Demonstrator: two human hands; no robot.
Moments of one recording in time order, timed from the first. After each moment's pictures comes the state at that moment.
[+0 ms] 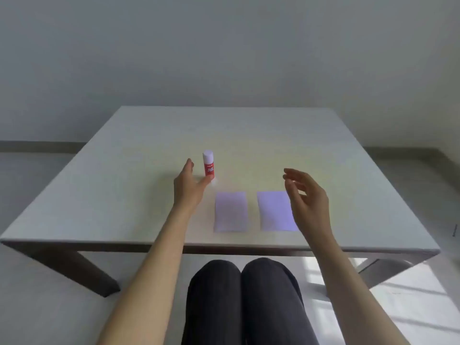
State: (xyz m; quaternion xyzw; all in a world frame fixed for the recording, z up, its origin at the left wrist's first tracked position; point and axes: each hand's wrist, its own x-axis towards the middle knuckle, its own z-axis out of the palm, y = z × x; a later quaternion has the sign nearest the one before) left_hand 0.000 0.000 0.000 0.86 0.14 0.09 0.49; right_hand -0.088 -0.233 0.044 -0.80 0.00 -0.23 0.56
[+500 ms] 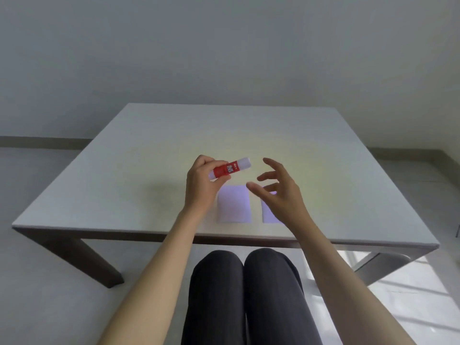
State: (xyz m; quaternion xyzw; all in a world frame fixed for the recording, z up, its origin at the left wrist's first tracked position) left_hand -0.035 -0.022 0.010 0.86 -0.05 0.26 0.43; right_hand -0.082 -0.204 0.040 -0.84 -0.06 -0.07 0.54
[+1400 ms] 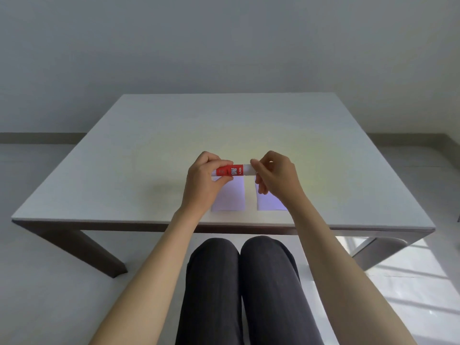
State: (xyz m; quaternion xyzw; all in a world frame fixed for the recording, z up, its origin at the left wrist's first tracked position) left_hand -0.069 -0.038 0.024 0.89 -0.10 0.23 0.37; right_hand -0.057 -0.212 0.038 -0.84 -0.03 -0.07 0.53
